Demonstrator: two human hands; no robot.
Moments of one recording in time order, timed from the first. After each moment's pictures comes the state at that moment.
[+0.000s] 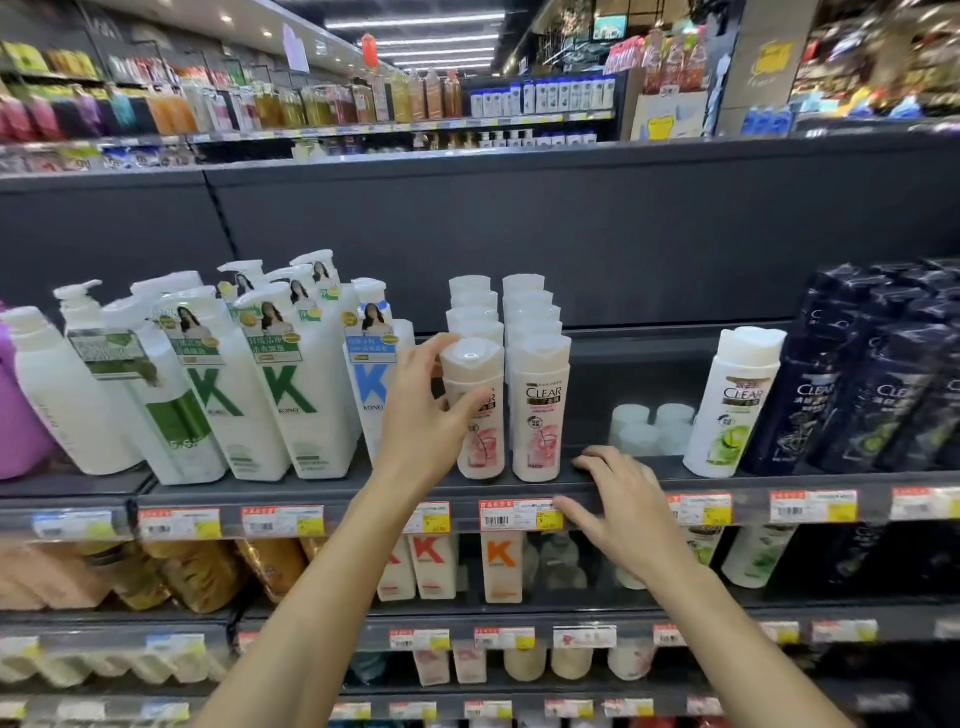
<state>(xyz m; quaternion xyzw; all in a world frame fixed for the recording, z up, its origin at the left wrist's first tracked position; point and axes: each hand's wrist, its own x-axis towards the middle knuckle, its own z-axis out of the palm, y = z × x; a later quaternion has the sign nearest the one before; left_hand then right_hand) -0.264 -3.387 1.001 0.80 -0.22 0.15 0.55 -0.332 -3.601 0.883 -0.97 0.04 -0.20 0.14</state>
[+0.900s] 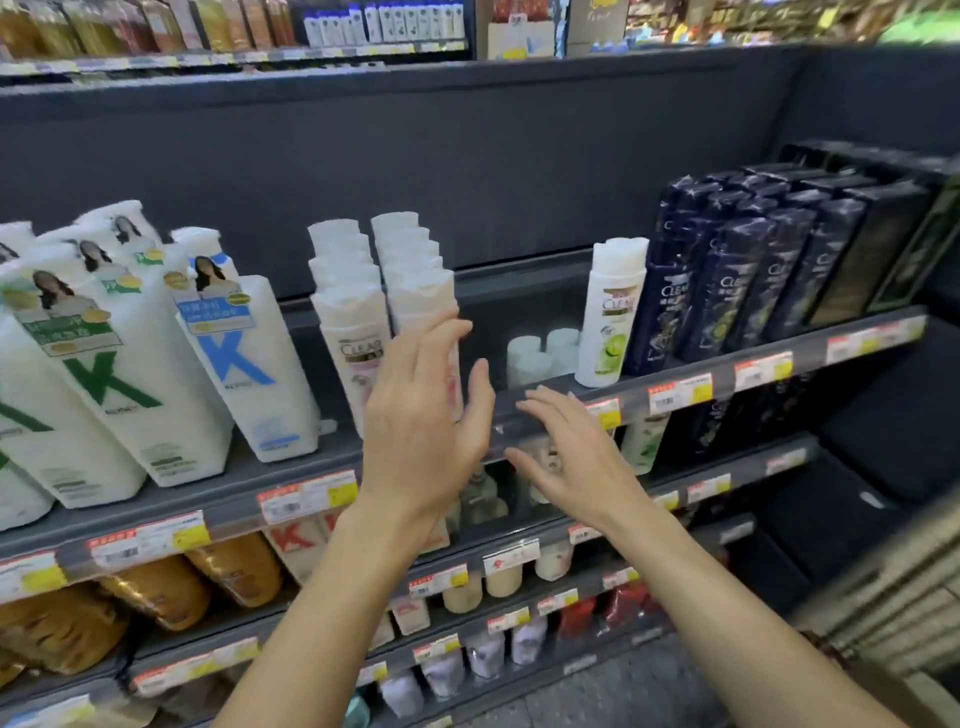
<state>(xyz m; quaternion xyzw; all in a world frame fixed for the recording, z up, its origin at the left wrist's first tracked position) -0.321 -3.436 0.977 0.74 -0.41 0.33 0.42 -0.388 -3.609 0.882 -0.95 0.04 -0.25 0.19</state>
